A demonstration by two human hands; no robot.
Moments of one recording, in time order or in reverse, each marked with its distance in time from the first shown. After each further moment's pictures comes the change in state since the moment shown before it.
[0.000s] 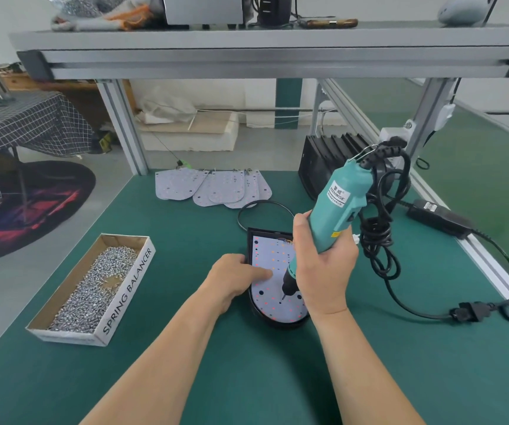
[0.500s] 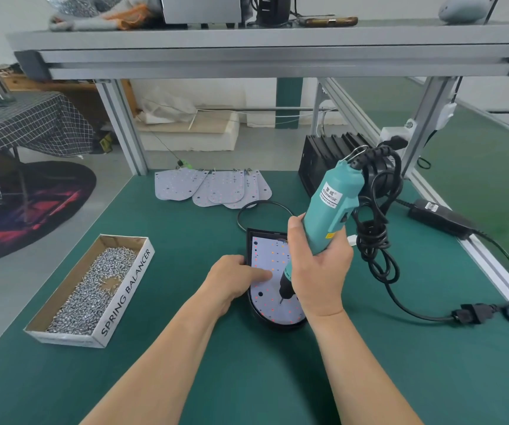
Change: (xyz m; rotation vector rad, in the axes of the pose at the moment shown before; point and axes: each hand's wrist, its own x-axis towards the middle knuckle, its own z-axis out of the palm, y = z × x) left_hand 0.000 -0.001 0.001 0.018 0.025 -0.009; right_hand -0.003 0.000 0.004 0.017 -0.020 0.000
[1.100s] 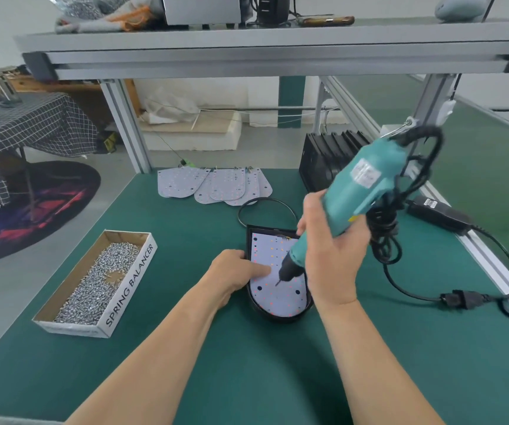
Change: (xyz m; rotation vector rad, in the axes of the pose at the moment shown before) left_hand -0.007 0.005 0.000 0.019 -0.008 -0.006; right_hand 0.012 -0.035 -0.009 0.213 -0.021 0.044
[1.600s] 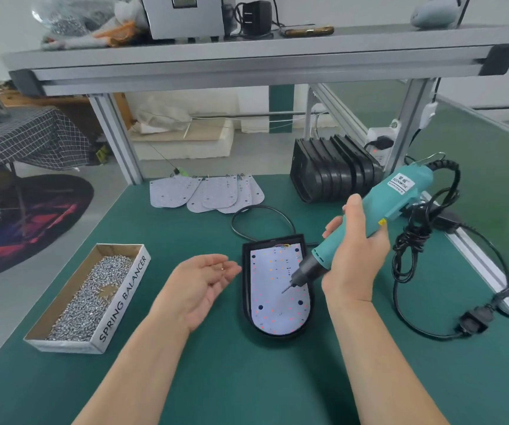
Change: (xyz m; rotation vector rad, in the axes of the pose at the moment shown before) left_hand -0.038 -0.006 -0.034 -0.812 0.005 0.048; right_hand 0.018 0.004 -0.025 0.104 0.358 0.264
